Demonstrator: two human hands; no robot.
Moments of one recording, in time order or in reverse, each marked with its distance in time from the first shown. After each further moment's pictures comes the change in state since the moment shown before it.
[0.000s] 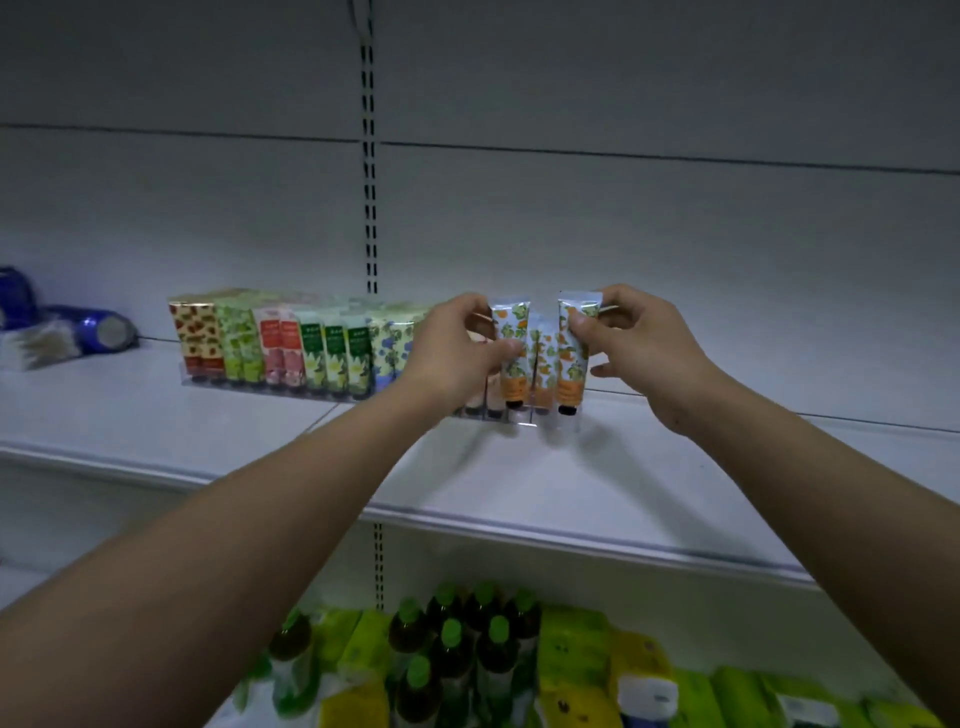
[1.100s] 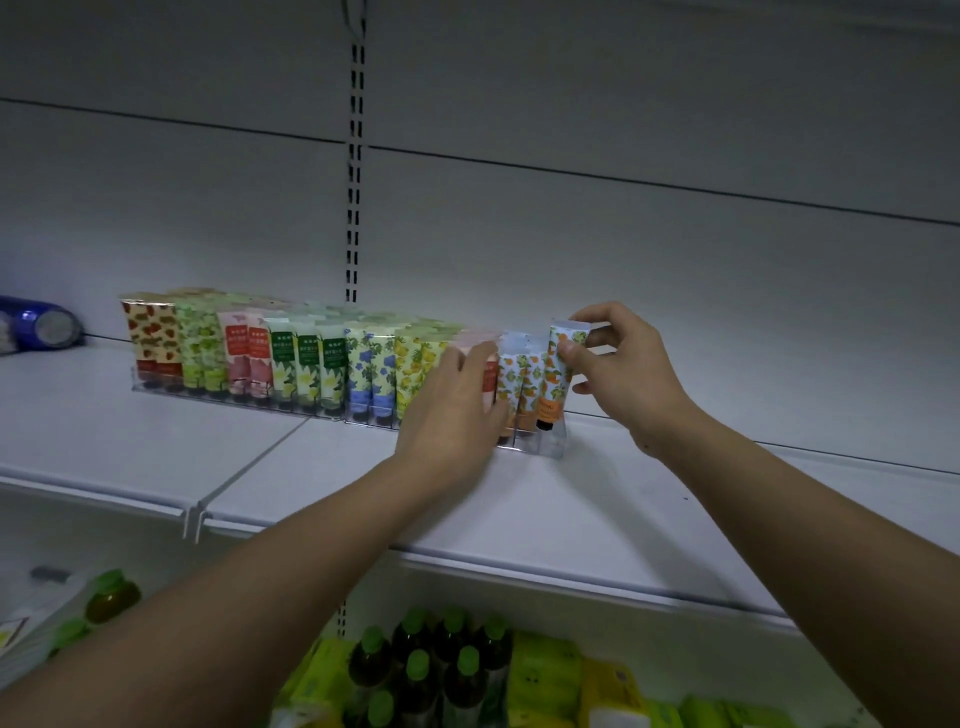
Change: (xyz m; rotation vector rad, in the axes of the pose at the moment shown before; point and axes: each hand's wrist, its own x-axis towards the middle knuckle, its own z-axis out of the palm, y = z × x) left_hand -0.004 -0.044 0.022 0.666 0.022 0.201; right_hand 0.026 0.020 0.006 -0.136 0.118 -0.079
